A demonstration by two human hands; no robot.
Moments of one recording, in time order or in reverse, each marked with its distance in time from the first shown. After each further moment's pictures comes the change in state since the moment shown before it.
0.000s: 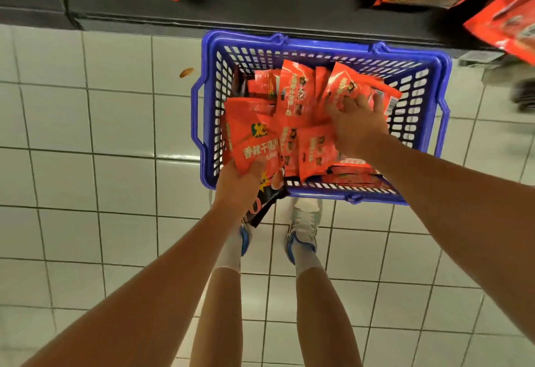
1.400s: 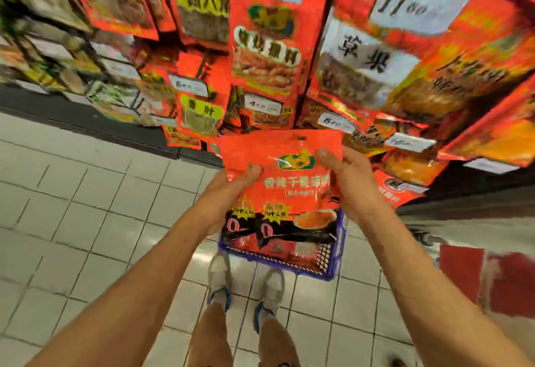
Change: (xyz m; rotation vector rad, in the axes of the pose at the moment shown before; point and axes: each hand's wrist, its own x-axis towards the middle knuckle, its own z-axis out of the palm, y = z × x) left_hand -0.307 0.305 -0.129 -0.458 -0.237 0.337; right_hand -0.345 0.042 -0.406 1.795 0.411 -0.149
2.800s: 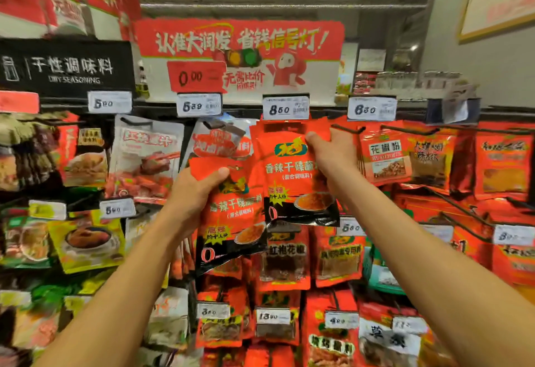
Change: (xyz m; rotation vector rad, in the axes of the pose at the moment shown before) left_hand -0.159 0.552 -0.136 0.016 -0.191 1.034; right_hand -0.089 -0.533 0.243 -0.119 0.520 -0.958
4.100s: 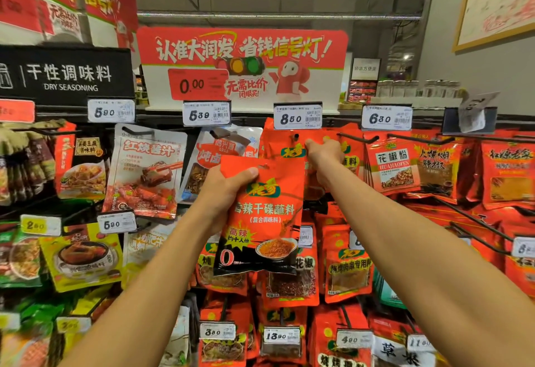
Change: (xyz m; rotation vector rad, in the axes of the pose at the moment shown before) left_hand 0.028 -0.001 0.029 -0.050 -0.155 0.005; right_hand 0.070 0.027 0.055 -0.082 0.083 0.288
